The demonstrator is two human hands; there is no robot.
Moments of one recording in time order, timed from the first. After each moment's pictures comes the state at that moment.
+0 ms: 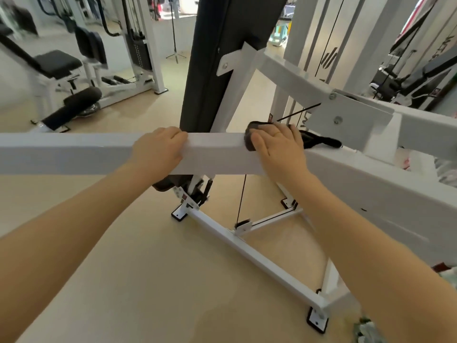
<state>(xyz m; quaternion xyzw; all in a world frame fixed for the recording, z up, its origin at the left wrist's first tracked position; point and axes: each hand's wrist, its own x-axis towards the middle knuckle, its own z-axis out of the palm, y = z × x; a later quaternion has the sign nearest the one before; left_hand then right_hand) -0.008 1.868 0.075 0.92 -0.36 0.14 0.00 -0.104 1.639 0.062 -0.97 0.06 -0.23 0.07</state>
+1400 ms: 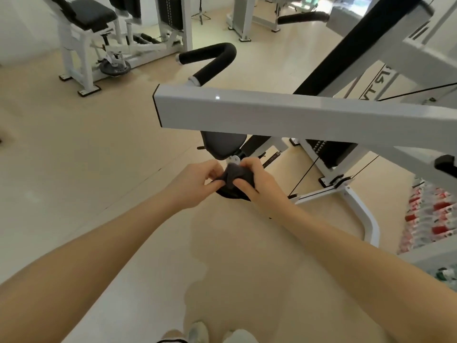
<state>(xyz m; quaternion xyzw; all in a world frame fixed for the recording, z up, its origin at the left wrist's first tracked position) 0.009 2.179 -0.014 0.85 -0.33 -0.11 0.39 -0.057 2.010 -0.031 -0.91 -0.01 -0.06 0.41</state>
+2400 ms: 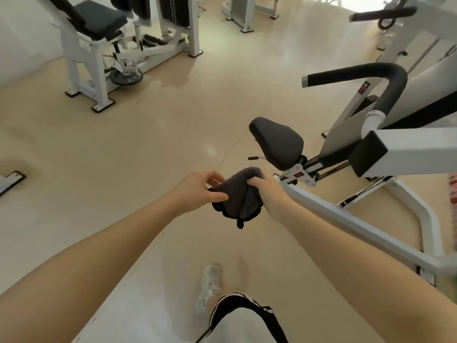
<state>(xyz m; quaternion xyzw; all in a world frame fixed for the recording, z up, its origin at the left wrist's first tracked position) 0.319 2.497 -0.053 0.82 -0.27 -0.30 0.39 0.239 2.330 -0.072 -0.67 0.36 0.03 0.65</state>
